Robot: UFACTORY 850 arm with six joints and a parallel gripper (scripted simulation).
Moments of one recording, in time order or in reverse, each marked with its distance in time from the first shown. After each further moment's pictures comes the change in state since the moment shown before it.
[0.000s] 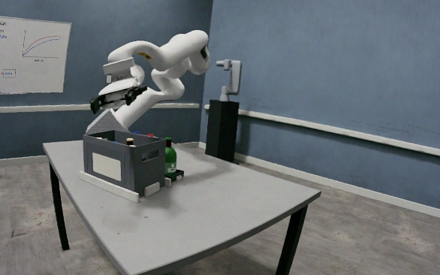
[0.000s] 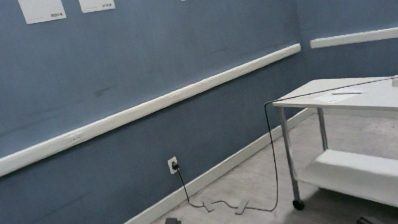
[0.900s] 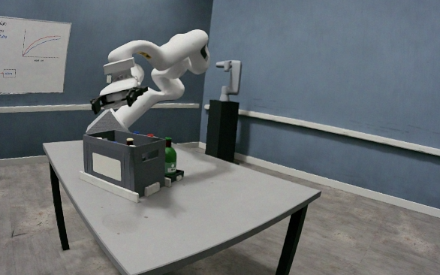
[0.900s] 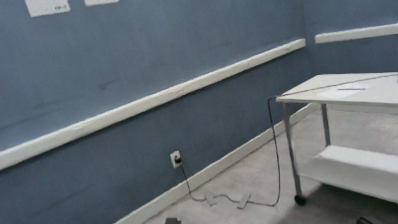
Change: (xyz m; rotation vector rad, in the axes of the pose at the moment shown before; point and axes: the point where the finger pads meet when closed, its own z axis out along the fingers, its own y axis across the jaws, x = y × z) arm -0.003 -0.002 -0.002 0.012 -0.023 -0.012
